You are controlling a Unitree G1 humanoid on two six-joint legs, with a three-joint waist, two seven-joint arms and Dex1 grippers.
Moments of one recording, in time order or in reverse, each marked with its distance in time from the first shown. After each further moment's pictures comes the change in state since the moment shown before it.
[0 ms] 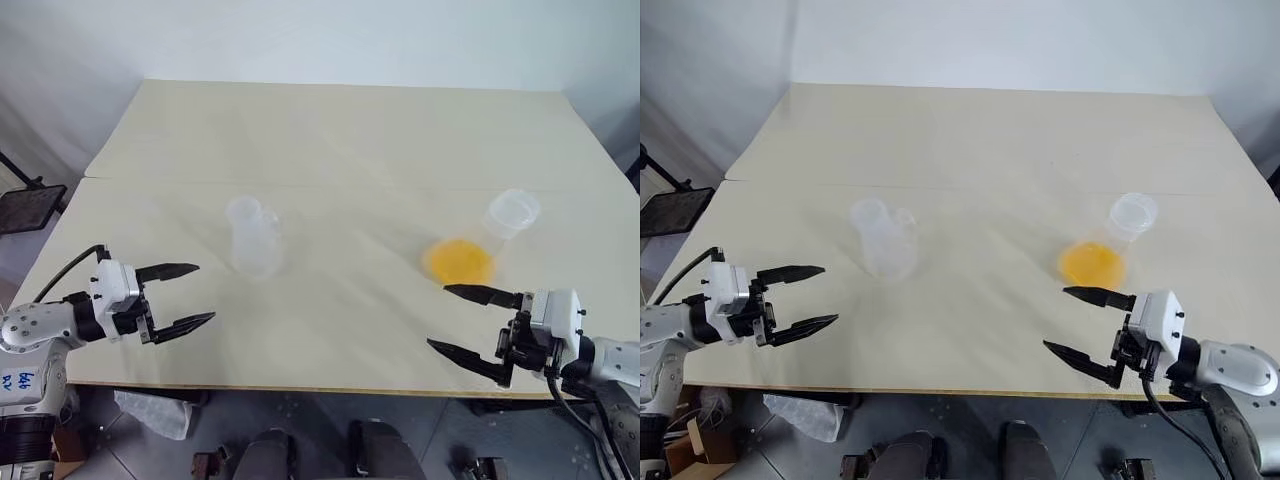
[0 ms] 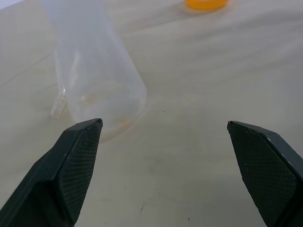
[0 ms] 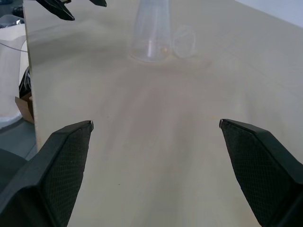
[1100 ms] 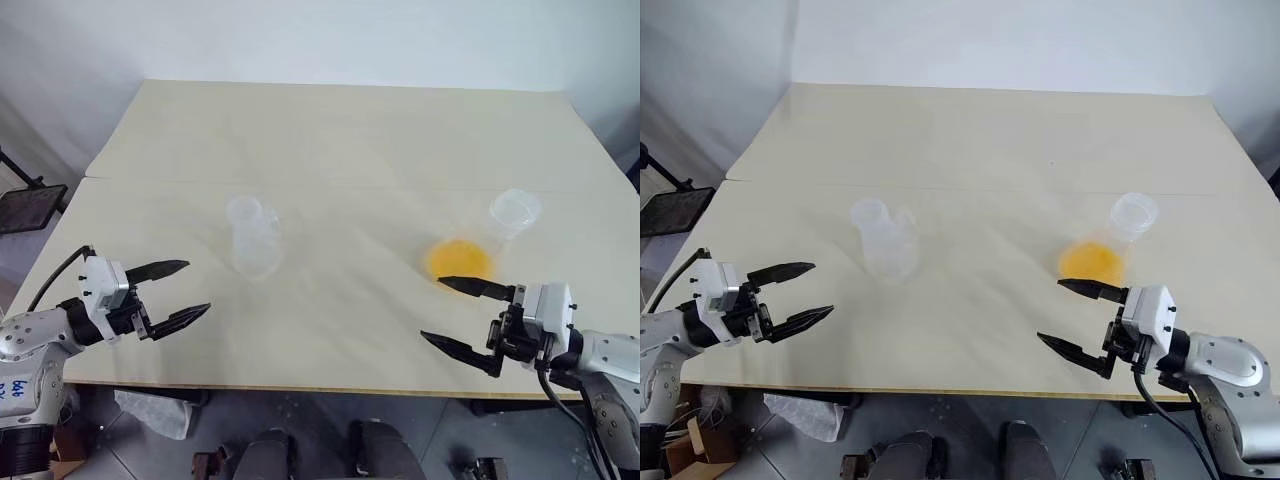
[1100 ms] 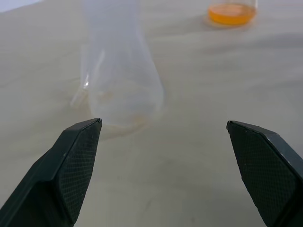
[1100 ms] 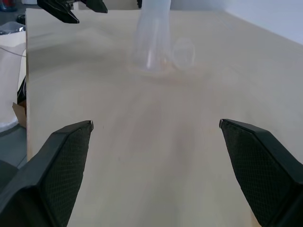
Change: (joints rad) left arm 0.057 -0.046 0.081 -0.071 -0.055 0.104 0.136; right arm -0.078 0.060 0.045 0.040 -0.027 -0.035 0.006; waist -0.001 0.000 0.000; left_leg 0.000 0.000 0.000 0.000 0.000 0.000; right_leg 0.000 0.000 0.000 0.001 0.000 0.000
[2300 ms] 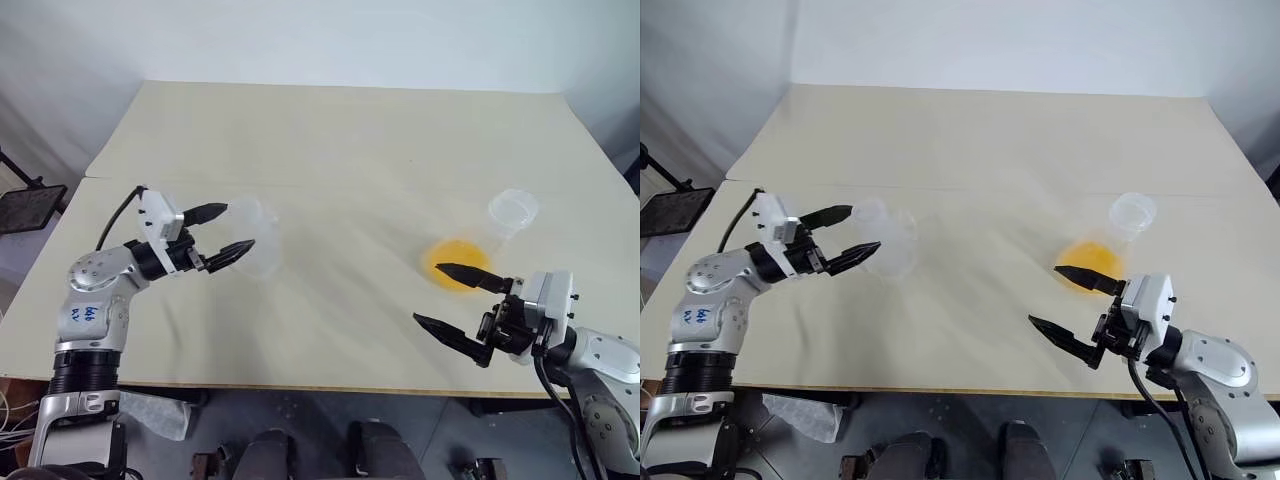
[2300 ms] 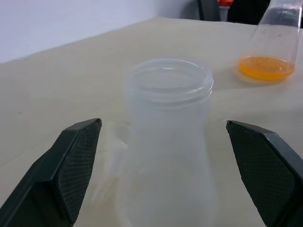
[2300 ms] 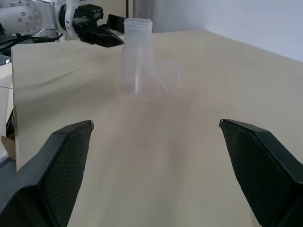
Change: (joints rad) left arm -0.439 -0.137 -0.229 0.204 0.101 0.079 0.114; right arm 0.010 0.046 -0.005 -0.092 0.064 0.083 -0.114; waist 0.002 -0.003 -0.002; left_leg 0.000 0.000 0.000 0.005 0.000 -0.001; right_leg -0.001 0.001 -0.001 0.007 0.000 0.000
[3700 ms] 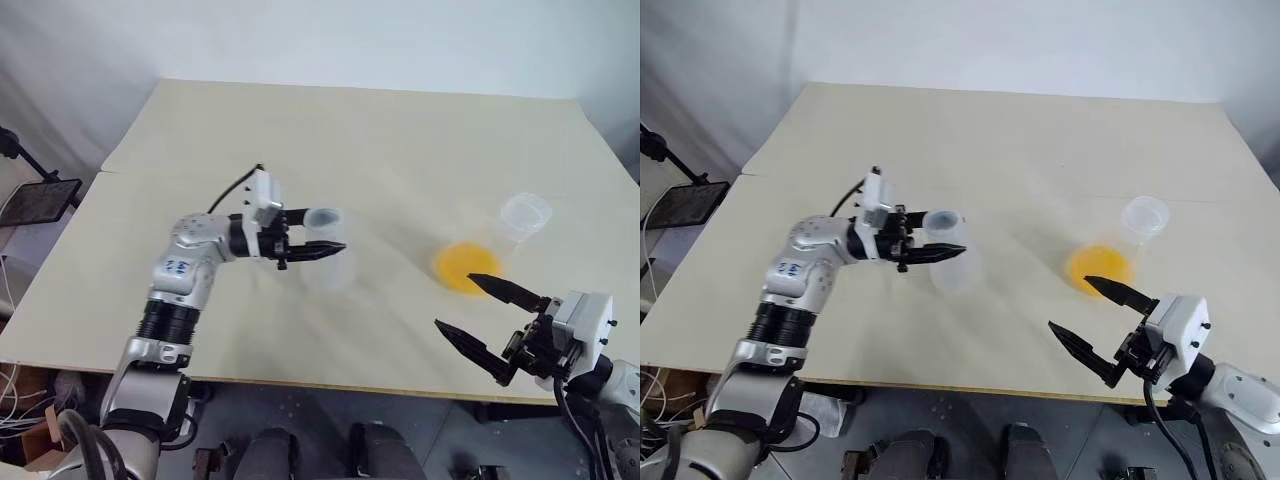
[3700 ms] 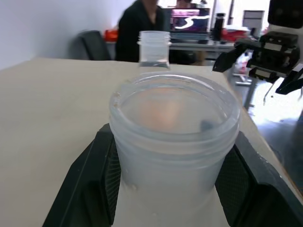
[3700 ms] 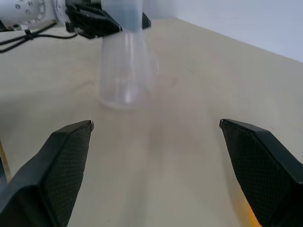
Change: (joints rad) left arm -0.329 -0.285 -0.260 0.143 0.037 0.008 -0.220; right arm 0.257 0.026 -0.166 -0.179 0.012 0.023 -0.144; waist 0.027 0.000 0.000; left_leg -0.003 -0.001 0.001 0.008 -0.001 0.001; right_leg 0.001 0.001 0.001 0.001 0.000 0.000
